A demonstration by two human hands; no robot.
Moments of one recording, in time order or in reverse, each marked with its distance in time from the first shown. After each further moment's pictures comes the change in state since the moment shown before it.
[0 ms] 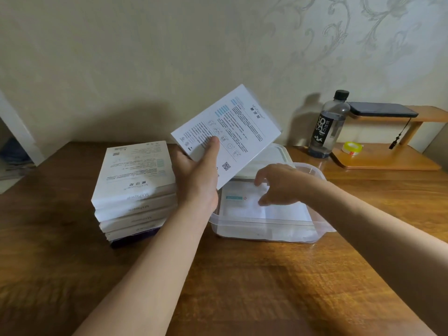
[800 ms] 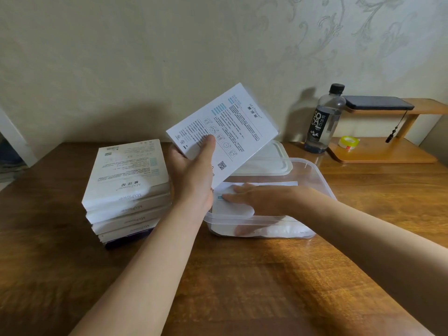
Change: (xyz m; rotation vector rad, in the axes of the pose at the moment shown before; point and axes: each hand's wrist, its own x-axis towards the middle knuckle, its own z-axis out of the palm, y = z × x) left_hand -0.001 0.001 0.001 0.022 -0.024 -0.011; right_hand 0.012 -0.004 0.032 -0.224 -0.323 -0.263
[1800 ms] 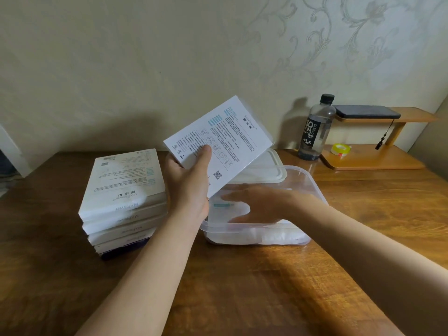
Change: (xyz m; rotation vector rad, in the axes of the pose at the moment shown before) left_hand -0.002 0.001 -0.003 0.032 -0.024 -0.010; right_hand 0.000 0.006 0.000 0.065 0.222 0.016
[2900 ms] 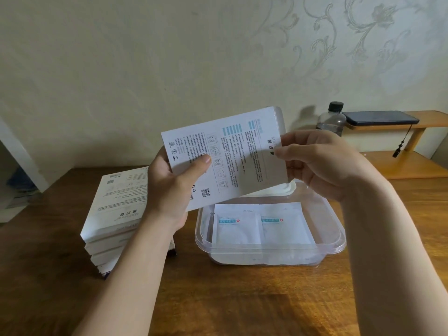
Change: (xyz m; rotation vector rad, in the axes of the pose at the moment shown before) left_hand 0.007 0.042 -0.016 0.161 -0.314 0.216; right_hand -0.063 0.020 -0.079 1.399 0.649 0.005
